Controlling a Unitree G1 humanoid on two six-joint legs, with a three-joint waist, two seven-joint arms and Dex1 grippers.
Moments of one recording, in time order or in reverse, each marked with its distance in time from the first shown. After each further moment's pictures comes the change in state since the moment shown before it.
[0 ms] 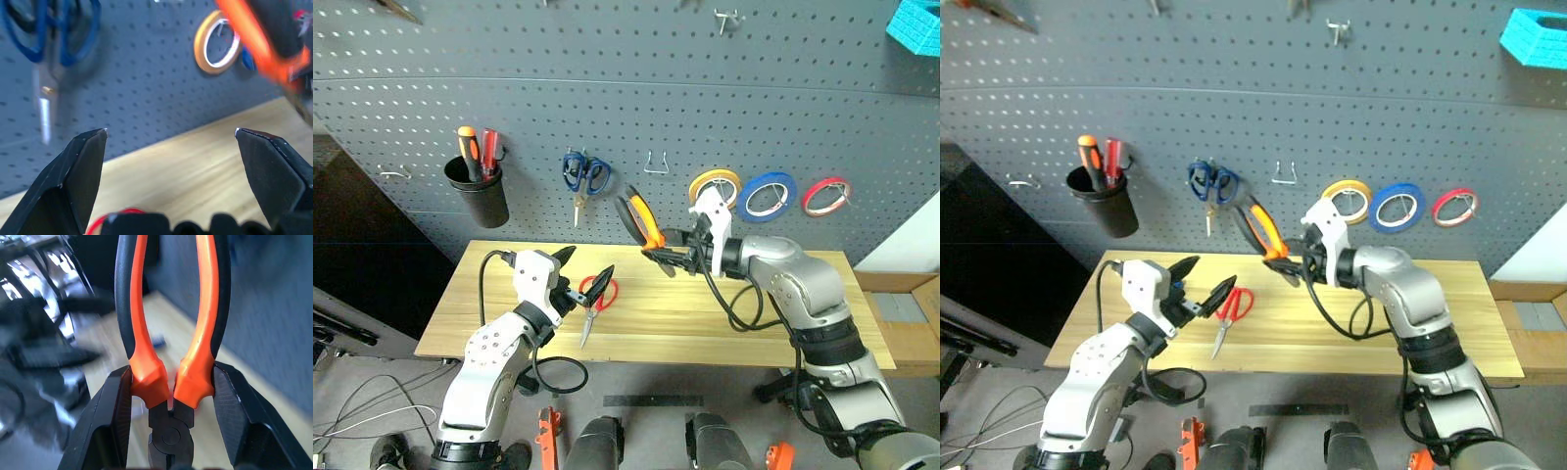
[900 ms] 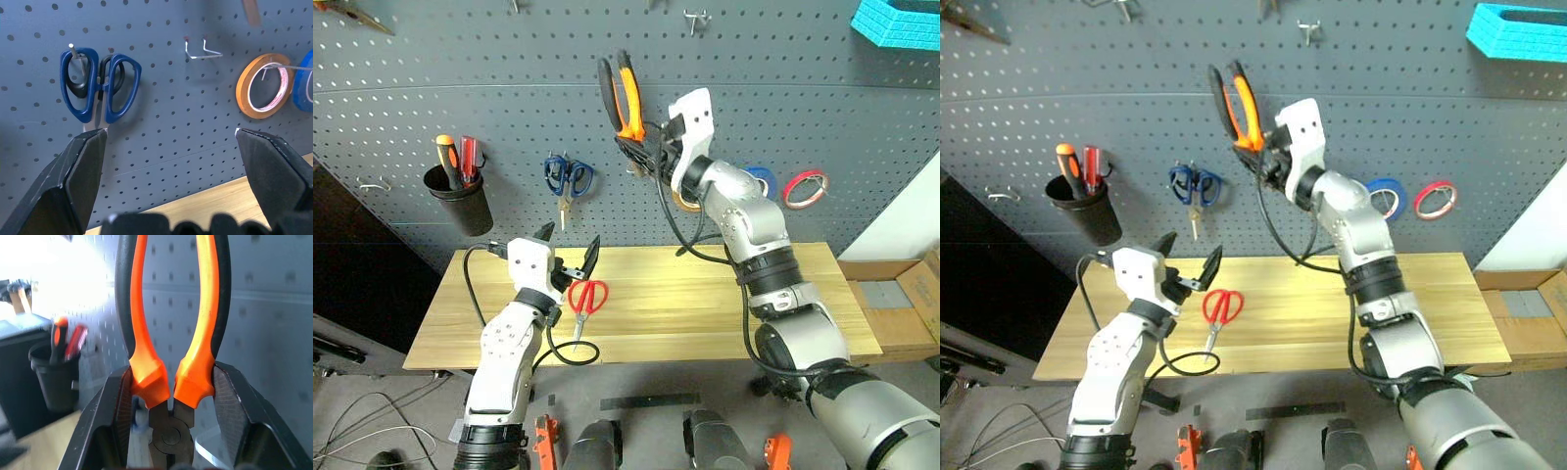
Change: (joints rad) left arm -0.065 -0.118 0.018 0.082 0.156 -0.187 0.191; right arm -0.423 0.255 -0.121 0.592 -0.123 -0.532 -0.239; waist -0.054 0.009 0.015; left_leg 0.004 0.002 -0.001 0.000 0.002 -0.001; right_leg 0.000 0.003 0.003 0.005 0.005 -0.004
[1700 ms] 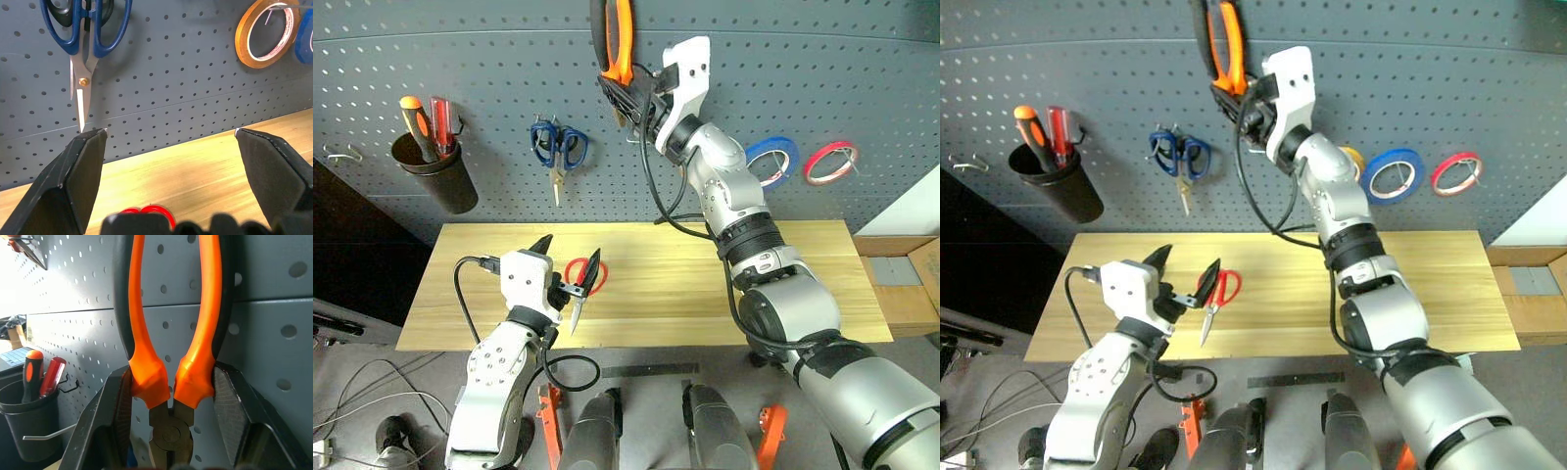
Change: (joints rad) left arm 0.149 0.000 -0.020 -0.307 -0.003 0.215 0.033; right arm -0.210 0.055 -0.095 0.333 0.000 -0.318 -0.019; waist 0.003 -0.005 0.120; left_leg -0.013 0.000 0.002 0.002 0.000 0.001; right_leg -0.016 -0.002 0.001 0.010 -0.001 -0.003
